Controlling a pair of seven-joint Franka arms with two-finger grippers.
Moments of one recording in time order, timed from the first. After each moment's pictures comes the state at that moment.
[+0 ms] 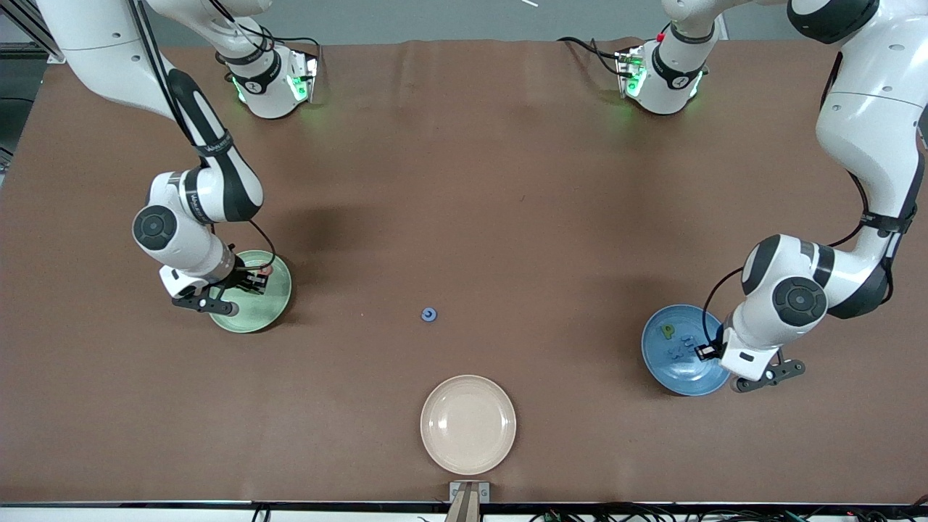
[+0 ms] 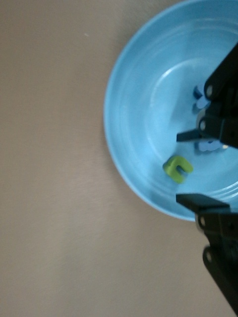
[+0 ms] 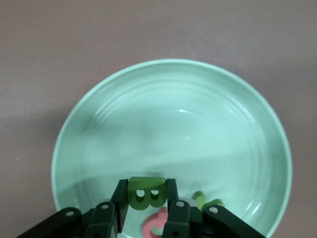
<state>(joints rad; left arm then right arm) 0.41 0.79 -0.56 -1.56 0.68 2.26 -0.71 0.05 0.40 0.03 -2.18 -0.04 2.57 0.27</state>
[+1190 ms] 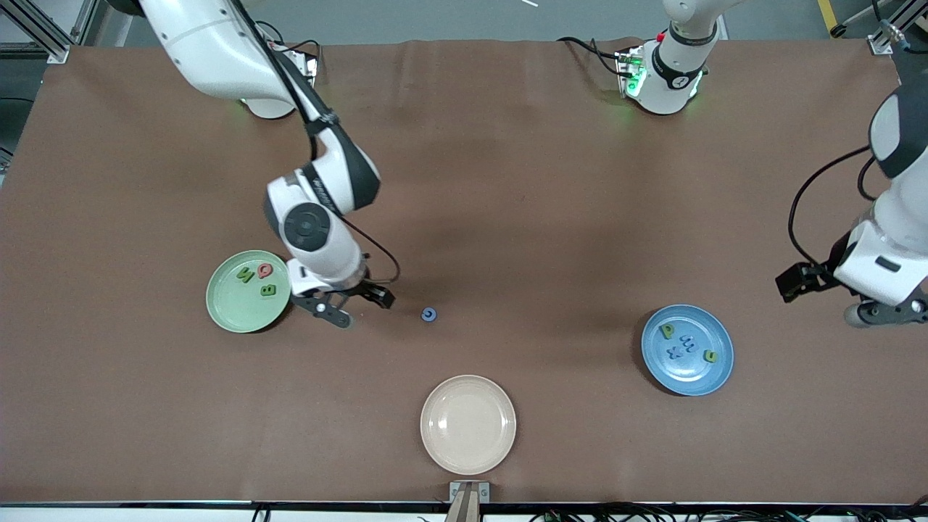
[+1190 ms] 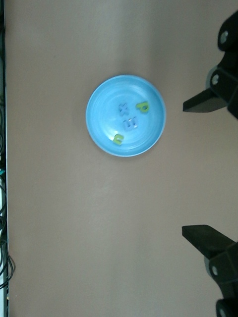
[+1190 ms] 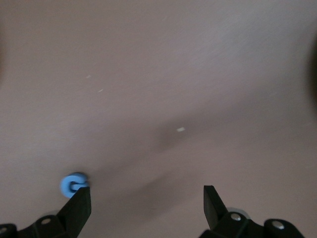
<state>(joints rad) 0.46 0.27 -0.64 -1.48 0.32 1.78 -0.26 0.47 0.62 0.06 -1.64 -0.03 2.28 1.06</state>
